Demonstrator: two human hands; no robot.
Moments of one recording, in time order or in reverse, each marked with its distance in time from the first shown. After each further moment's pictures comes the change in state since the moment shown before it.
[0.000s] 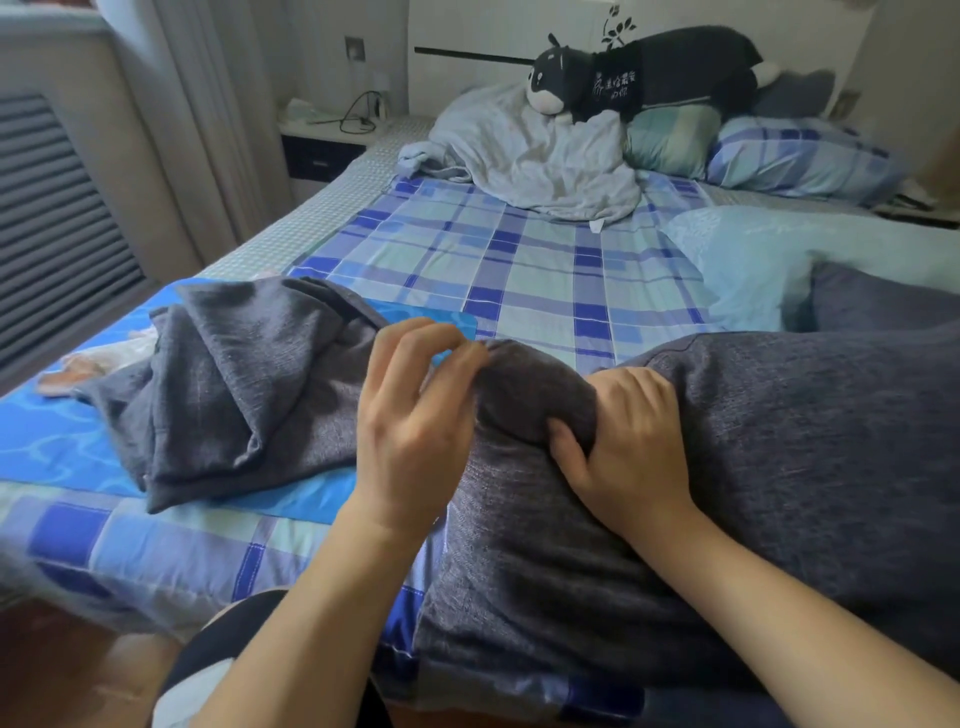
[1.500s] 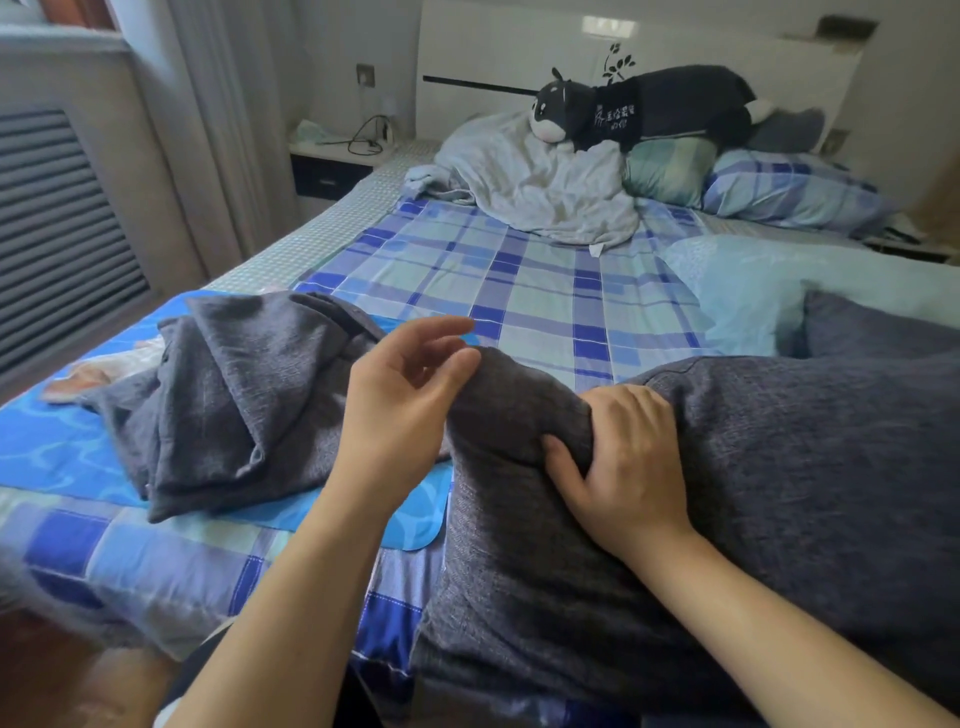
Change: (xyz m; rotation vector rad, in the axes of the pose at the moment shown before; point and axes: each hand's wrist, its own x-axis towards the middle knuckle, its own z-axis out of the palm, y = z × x) left_hand 0.028 -0.006 -0.013 -0.677 -0.199 -0.792; right_hand 0.006 -0.012 -0.014 0.025 -0.053 0.014
